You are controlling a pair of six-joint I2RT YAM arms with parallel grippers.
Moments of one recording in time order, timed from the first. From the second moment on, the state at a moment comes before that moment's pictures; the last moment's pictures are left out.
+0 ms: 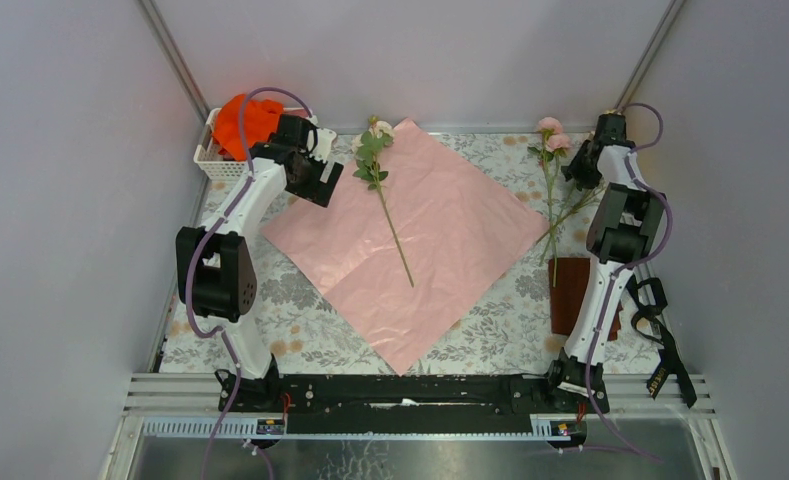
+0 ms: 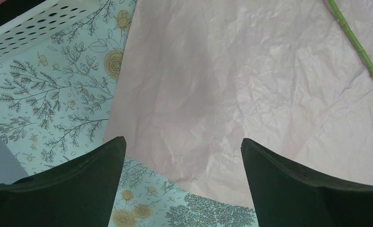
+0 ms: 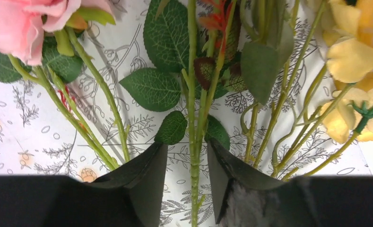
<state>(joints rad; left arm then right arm) -0.14 1.81 1.58 -0.77 0.07 0.26 -0.26 2.42 2.03 -0.61 -0.01 0.31</state>
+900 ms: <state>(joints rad) -0.14 1.80 1.57 -0.77 0.09 0.26 0.02 1.42 1.48 0.16 0.04 -0.07</state>
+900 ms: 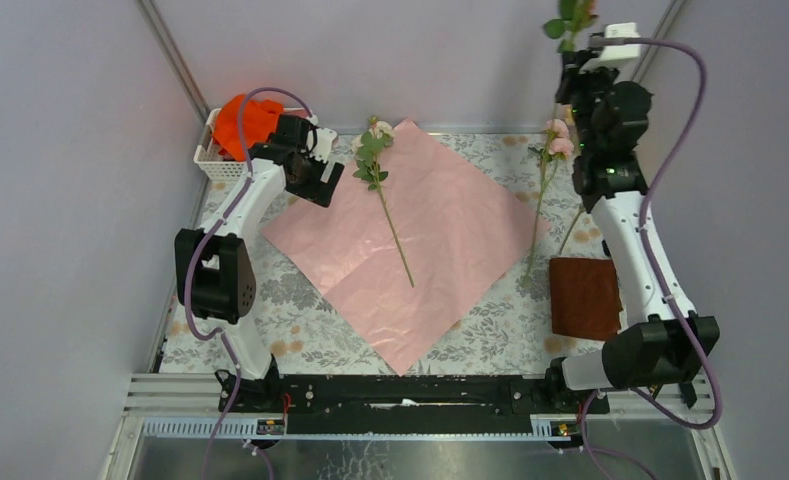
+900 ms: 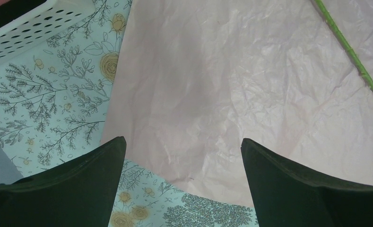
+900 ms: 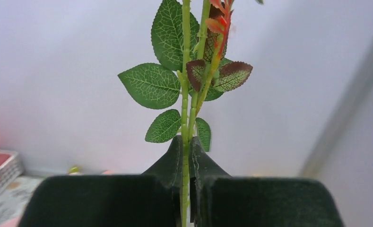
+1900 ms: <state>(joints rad) -0.14 1.77 1.53 -0.77 0.08 0.26 0.21 2.12 1.81 -0.52 -0.02 0.25</state>
